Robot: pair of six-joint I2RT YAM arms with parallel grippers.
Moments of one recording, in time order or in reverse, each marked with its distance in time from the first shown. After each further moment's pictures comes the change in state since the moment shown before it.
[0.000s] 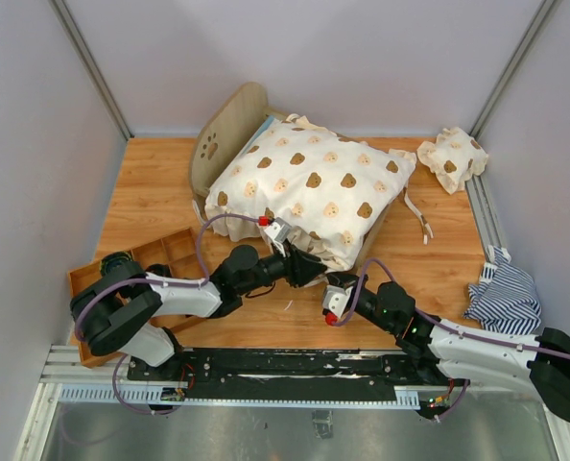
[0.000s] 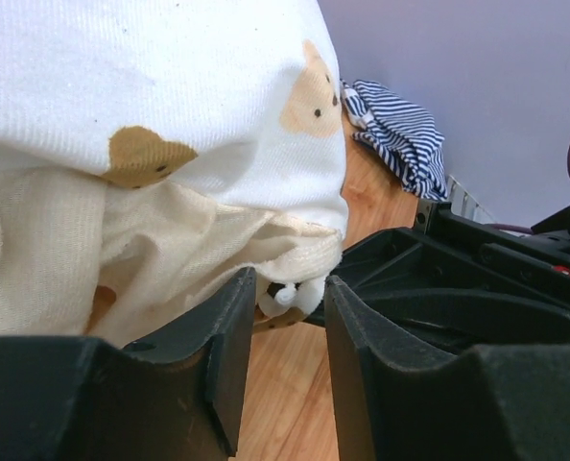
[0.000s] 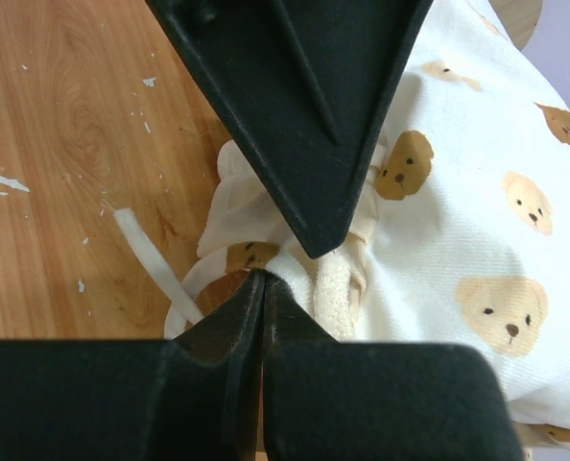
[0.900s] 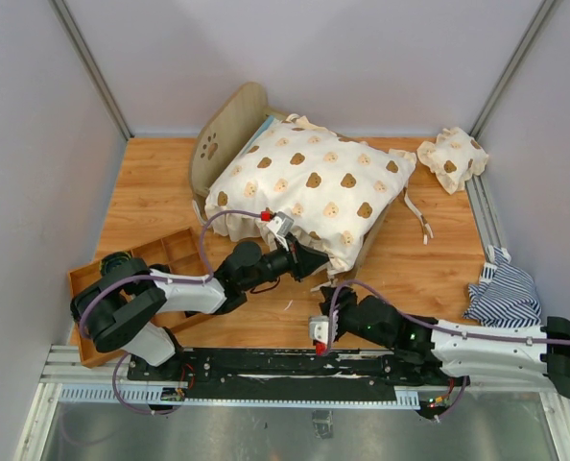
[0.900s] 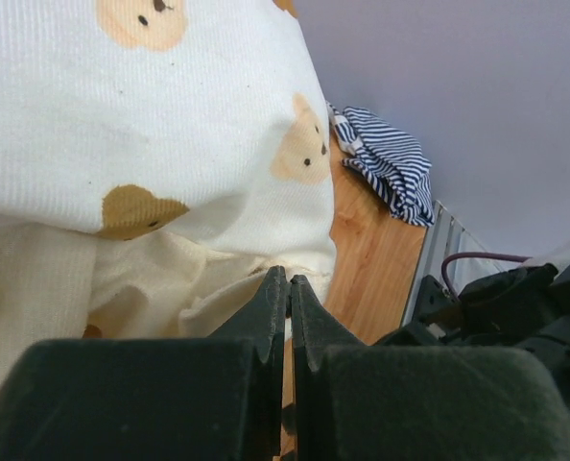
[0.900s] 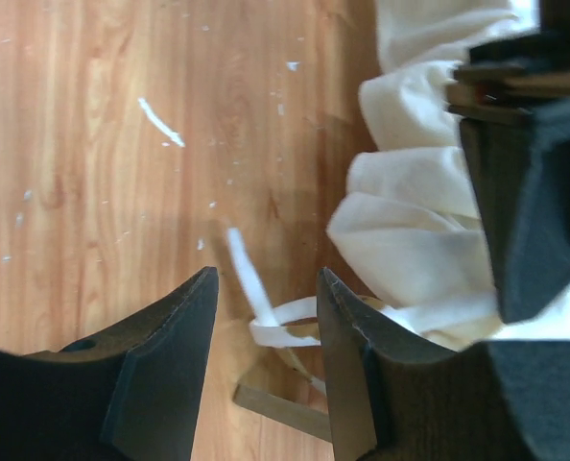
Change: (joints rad) left arm 0.000 0.037 0.049 0.022 -0.015 -0.037; right arm 0.217 -0.048 0.078 -0.356 0.106 -0.069
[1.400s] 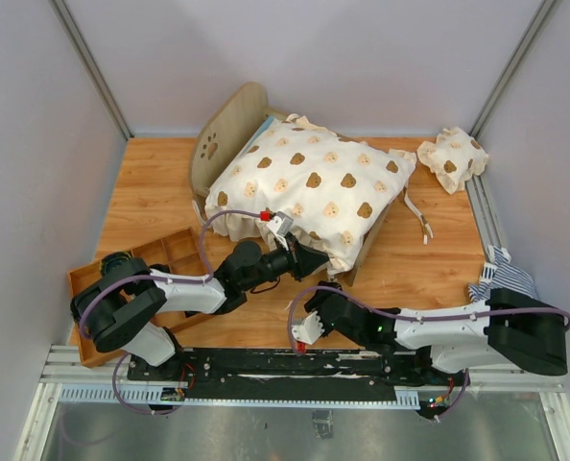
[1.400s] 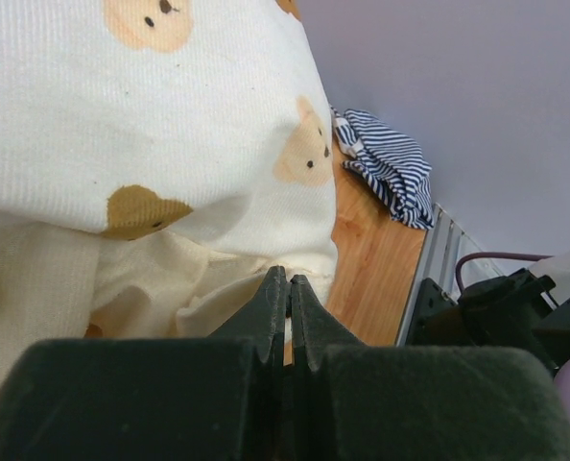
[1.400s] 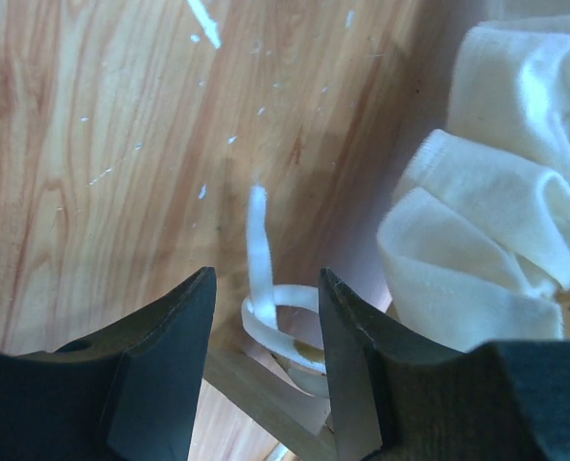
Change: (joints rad) left arm 0.000 0.000 0.003 0.000 -0.008 -0.007; right arm 0.062 0.388 0.150 -0.068 0.233 -0.196
